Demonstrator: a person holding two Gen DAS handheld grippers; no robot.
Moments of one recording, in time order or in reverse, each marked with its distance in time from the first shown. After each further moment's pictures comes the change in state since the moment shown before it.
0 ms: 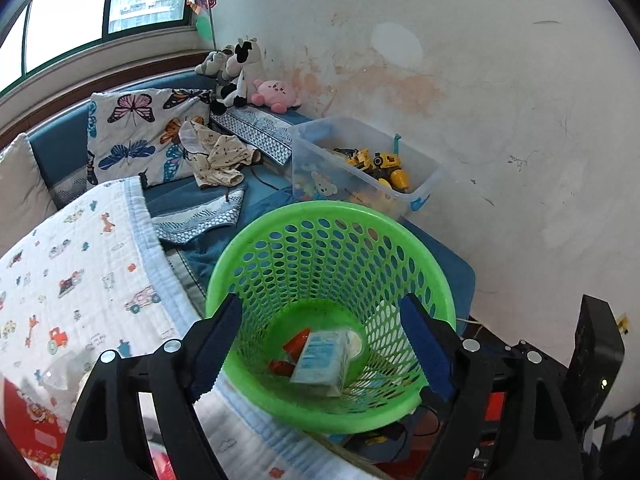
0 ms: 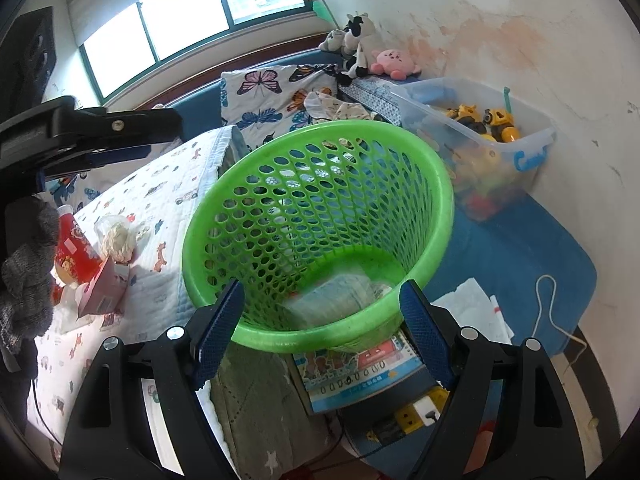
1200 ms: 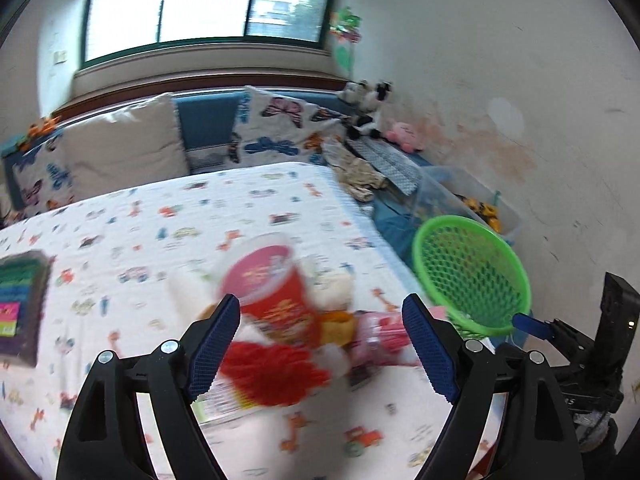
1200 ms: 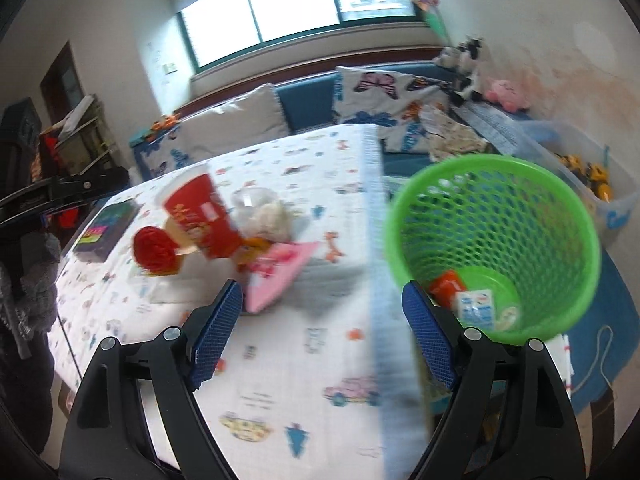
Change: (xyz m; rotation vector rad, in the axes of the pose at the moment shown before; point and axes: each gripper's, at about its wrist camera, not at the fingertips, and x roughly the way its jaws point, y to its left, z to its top) left arm -0.196 0.158 -0.119 -0.267 -0.135 0.289; right arm -0.024 0.154 -0.006 -0.229 -0.005 0.277
